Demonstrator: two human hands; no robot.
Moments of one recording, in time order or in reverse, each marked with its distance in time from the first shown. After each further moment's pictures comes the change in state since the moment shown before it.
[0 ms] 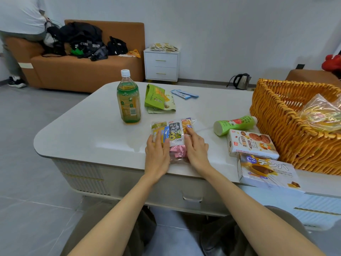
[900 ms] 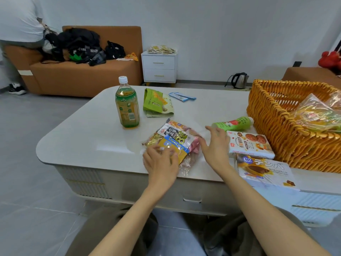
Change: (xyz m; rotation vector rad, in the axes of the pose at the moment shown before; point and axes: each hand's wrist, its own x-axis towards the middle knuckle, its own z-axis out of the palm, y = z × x) left_hand -0.041 0.046 -0.021 0.161 0.080 -0.025; right_hand 0.006 -0.006 -0.059 -0.291 0.192 0.011
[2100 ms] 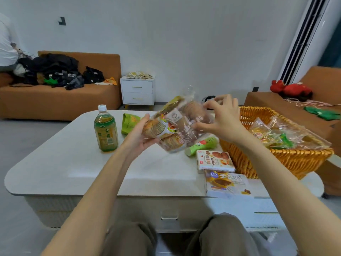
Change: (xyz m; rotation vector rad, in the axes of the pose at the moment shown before) left_hand 0.084 0.088 -0.089 -1.135 -0.462 -0.358; right_hand 0.039 -0.071 -0.186 -0.262 0.000 -0.339
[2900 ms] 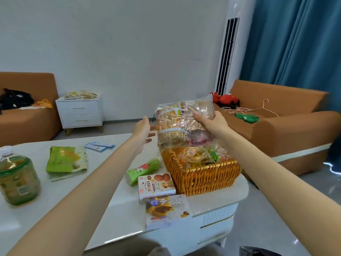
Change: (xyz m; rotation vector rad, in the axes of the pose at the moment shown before) left_hand 0.012 0.016 0.222 0.368 -0.083 0.144; right_hand -0.015 0.121 -0.120 0.738 0.192 0.695
